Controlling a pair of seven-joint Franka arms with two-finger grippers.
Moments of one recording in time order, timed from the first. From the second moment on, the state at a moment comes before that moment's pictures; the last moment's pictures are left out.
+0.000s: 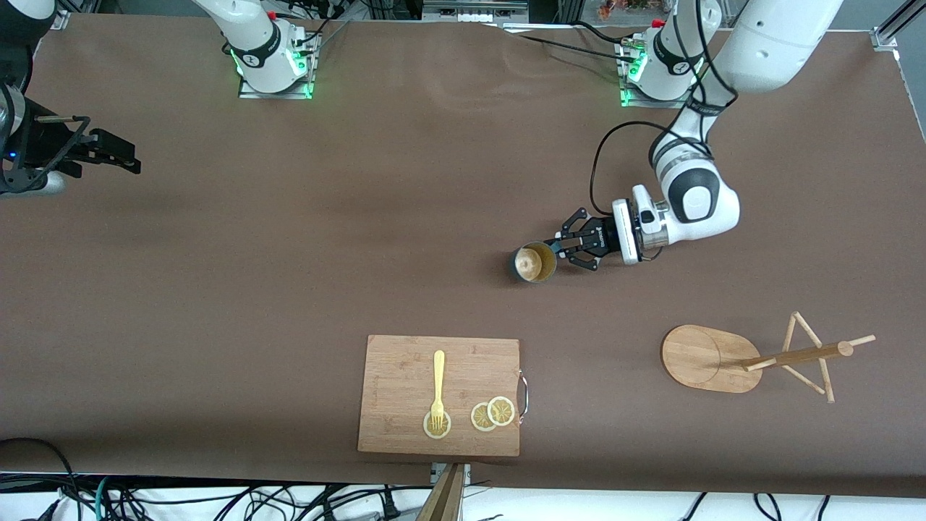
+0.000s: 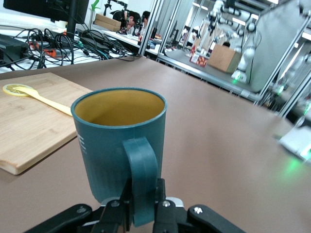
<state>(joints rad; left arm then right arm) -0.08 0.44 -0.14 -2.16 -1.64 2.06 2.13 0.04 -0.02 -0.08 -1.72 0.00 1.58 -0.12</state>
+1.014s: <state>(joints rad) 0.24 0.21 0.14 -2.15 -1.30 1.43 0.92 0.04 -0.02 -0.08 -1.72 0.01 1.55 -0.12</state>
